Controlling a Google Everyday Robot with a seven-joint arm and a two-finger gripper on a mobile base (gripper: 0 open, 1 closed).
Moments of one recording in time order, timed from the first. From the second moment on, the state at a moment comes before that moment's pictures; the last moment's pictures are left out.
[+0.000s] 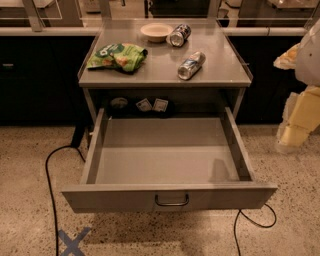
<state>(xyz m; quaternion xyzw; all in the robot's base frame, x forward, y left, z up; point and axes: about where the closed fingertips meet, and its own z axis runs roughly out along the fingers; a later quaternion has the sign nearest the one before) 0.438 -0.216 0.977 -0.60 0.78 -0.04 0.16</state>
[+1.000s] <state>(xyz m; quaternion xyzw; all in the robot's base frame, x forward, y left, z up) 0.530 -0.207 0.968 -0.64 0.75 -0.06 0.18</state>
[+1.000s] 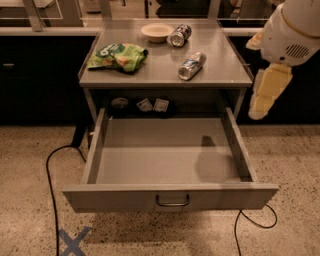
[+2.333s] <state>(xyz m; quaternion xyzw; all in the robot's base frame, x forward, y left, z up) 0.700 -0.184 0.973 -0.67 0.70 -0.07 0.22</state>
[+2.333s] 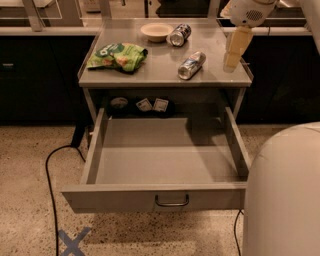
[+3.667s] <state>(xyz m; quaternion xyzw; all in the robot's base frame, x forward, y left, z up) 0.786 -0.081 0.891 -0.77 0.61 -0.05 0.20</state>
